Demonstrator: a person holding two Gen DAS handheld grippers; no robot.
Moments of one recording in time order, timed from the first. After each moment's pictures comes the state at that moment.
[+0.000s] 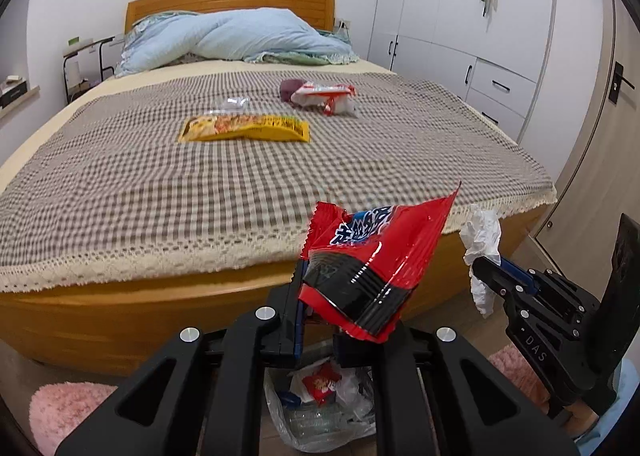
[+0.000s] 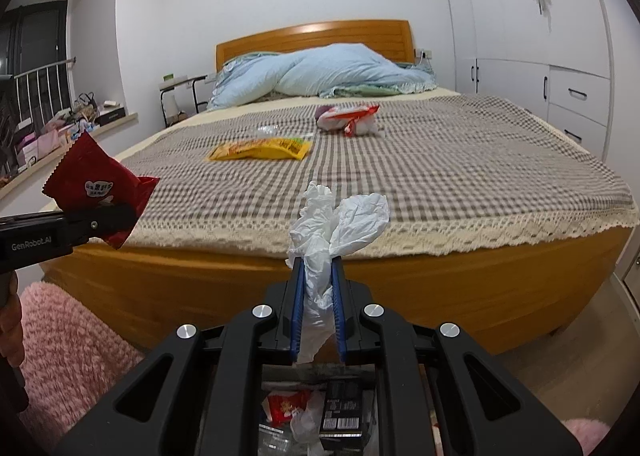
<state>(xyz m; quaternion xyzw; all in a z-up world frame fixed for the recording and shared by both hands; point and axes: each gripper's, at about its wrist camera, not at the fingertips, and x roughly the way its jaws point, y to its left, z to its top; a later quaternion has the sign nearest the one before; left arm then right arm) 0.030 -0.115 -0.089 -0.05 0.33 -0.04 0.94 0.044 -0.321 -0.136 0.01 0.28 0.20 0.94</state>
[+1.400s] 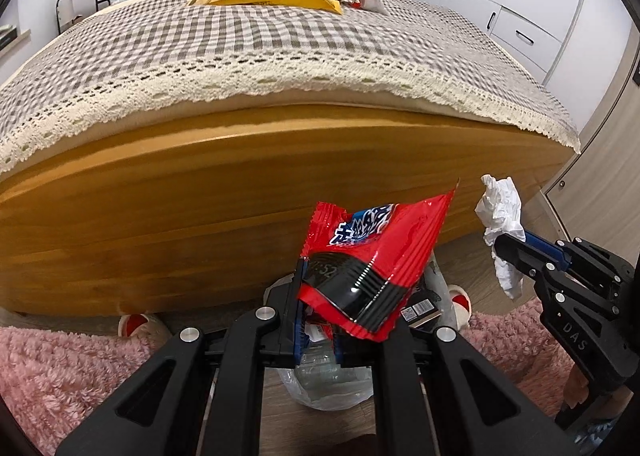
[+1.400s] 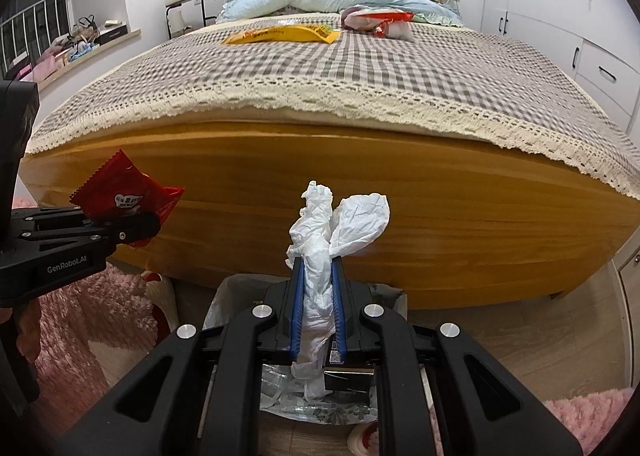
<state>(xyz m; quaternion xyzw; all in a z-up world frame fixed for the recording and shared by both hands) 0.040 -0.092 -0.210 -0.07 0.44 -0.04 0.89 0.042 -0.282 -0.205 -0.06 0.40 0.20 0.89</state>
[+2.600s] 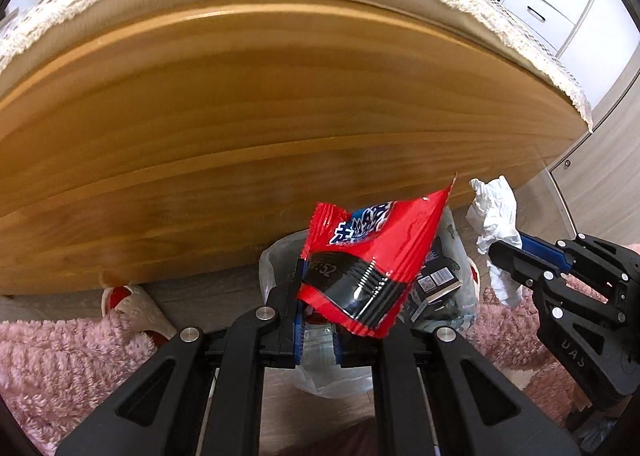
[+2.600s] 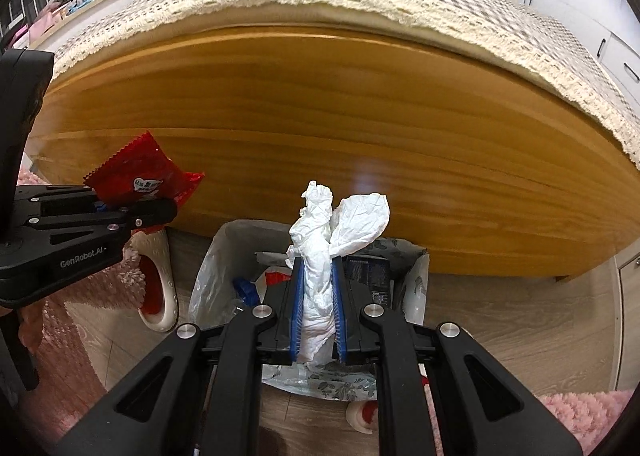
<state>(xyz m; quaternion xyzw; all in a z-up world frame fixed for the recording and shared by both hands) 0.066 -0.089 -0.267 -0.08 0.50 -0.05 0.86 0.052 -0.259 -0.251 -0.11 0.48 0.21 0.84</state>
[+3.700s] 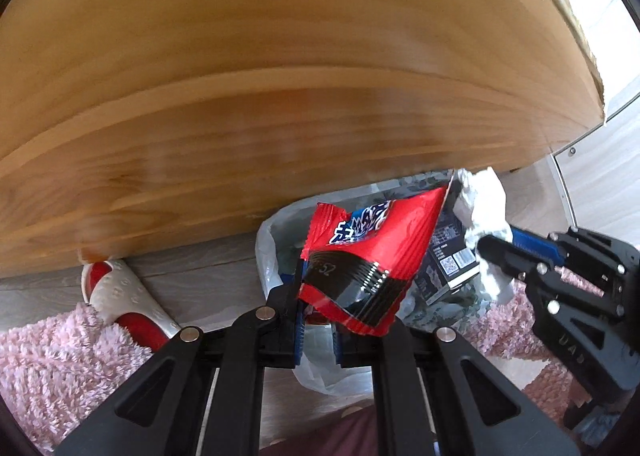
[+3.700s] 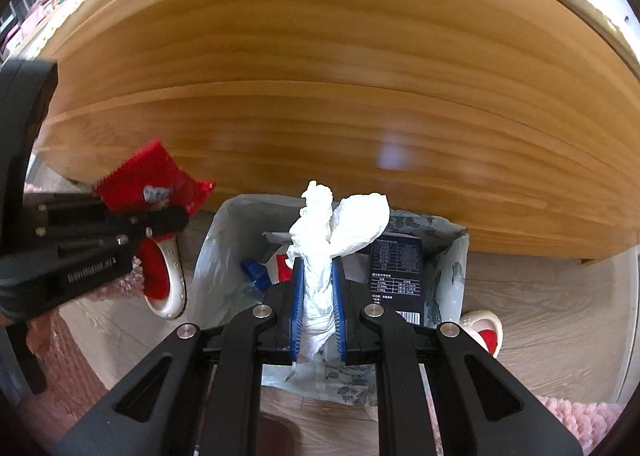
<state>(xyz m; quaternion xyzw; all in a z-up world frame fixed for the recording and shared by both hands) 0.101 -0.090 -0.307 -0.10 0.57 -0.07 0.81 0.087 -0.244 -0.285 -0.09 0.55 0.22 0.80</state>
